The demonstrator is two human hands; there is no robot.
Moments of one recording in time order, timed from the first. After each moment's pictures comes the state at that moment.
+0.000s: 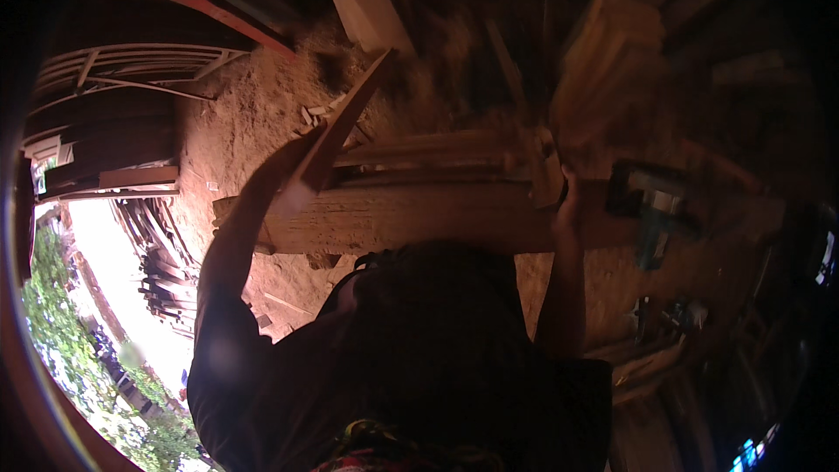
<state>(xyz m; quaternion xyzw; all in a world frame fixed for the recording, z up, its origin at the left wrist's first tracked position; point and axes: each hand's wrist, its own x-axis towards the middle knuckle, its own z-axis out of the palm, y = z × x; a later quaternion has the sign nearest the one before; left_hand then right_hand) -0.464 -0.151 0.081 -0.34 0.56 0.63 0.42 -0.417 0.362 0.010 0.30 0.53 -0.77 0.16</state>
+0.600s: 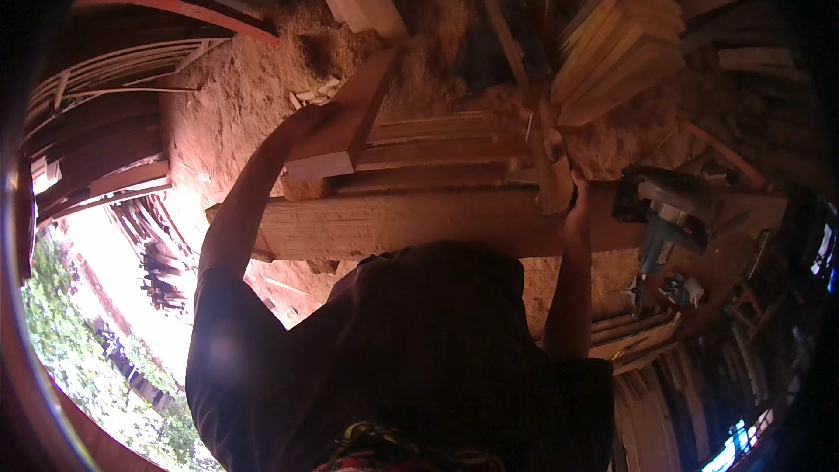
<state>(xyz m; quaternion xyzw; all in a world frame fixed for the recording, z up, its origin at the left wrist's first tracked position) -0.530 -0.169 -0.041 -0.31 0.62 0.54 0.47 -0.425 0.363 0.024 0.33 0.53 -0.76 0.19</state>
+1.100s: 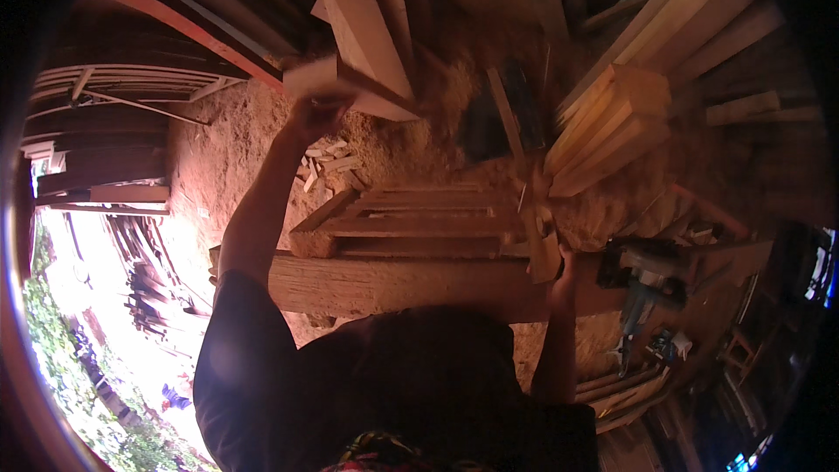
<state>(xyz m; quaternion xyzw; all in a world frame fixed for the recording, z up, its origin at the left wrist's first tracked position) -0.652 -0.198 -0.097 -0.35 0.28 0.88 0.16 -0.434 0.354 0.030 0.33 0.55 -0.75 0.16</state>
